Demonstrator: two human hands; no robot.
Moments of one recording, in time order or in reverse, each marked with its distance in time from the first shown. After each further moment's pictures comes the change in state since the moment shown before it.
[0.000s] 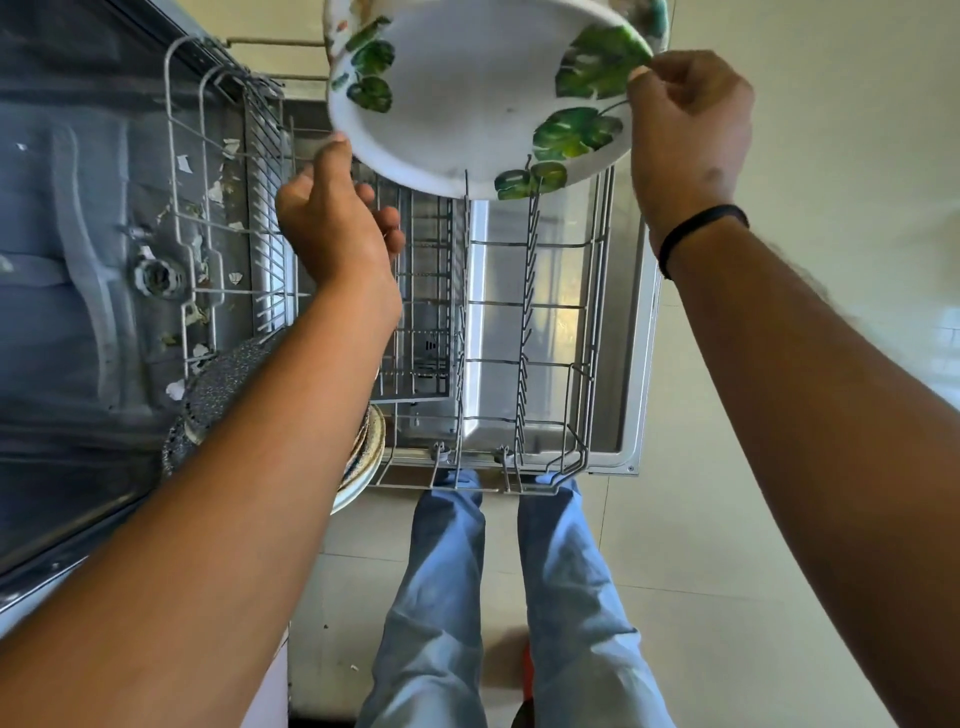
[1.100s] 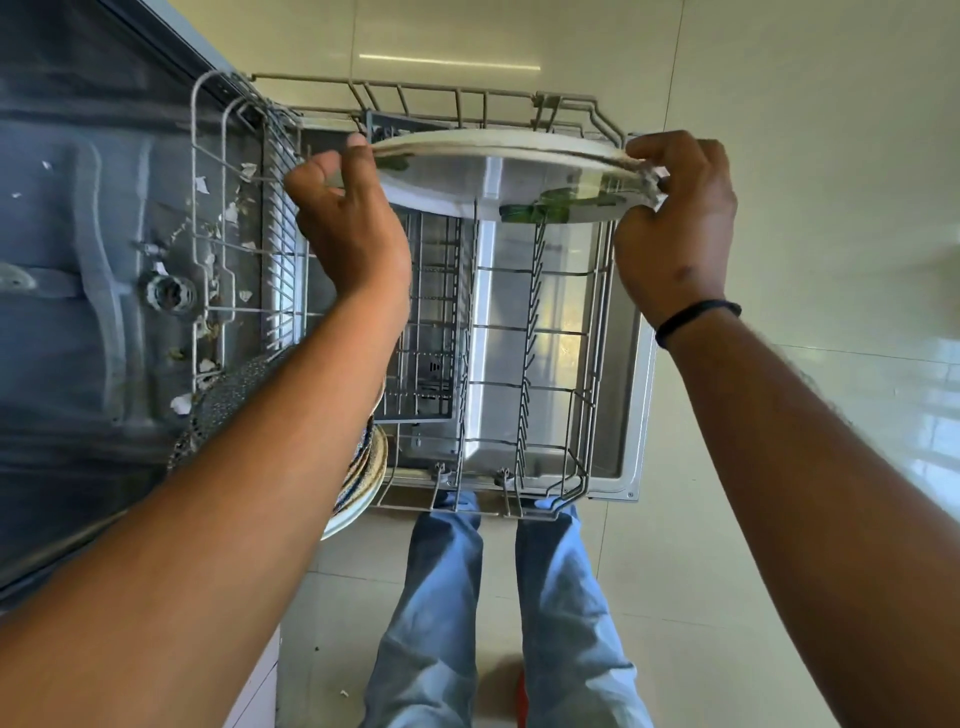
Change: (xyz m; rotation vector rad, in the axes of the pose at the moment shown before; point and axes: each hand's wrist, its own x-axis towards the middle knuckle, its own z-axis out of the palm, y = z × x) left_hand 0.017 0.002 0.012 0.269 0.023 0.268; right_hand -0.026 0.014 -0.013 -0.334 -0.074 -0.312
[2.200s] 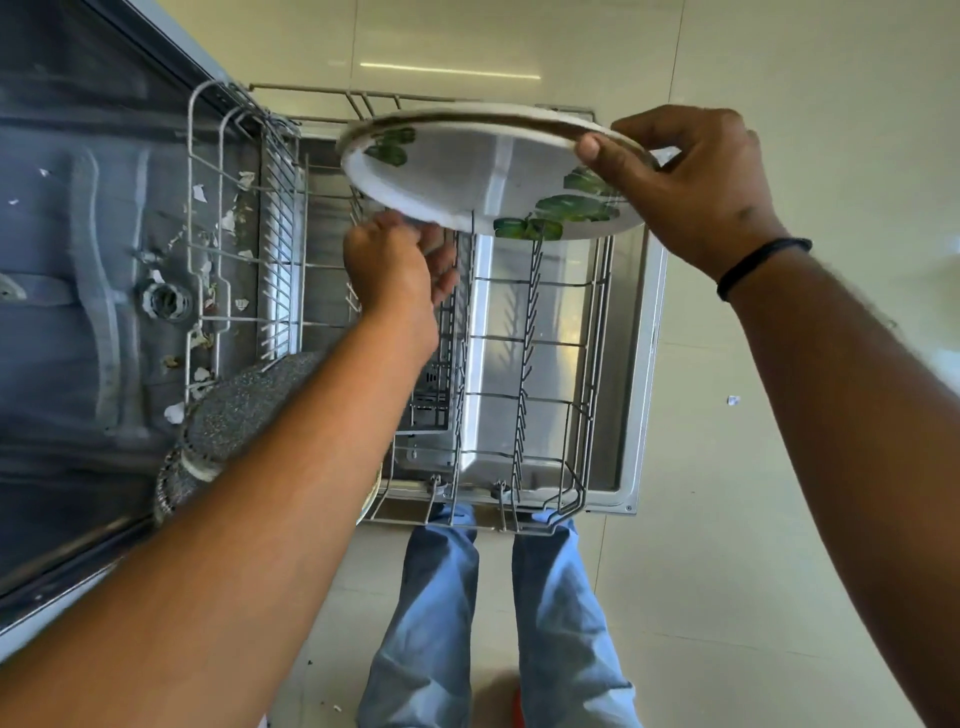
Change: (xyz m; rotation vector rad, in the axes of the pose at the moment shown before) left_hand -0.022 -0.004 0.011 -0.242 -0.142 -0.433; right_hand 0.047 -0.010 -0.027 0.009 -0.324 -0.073
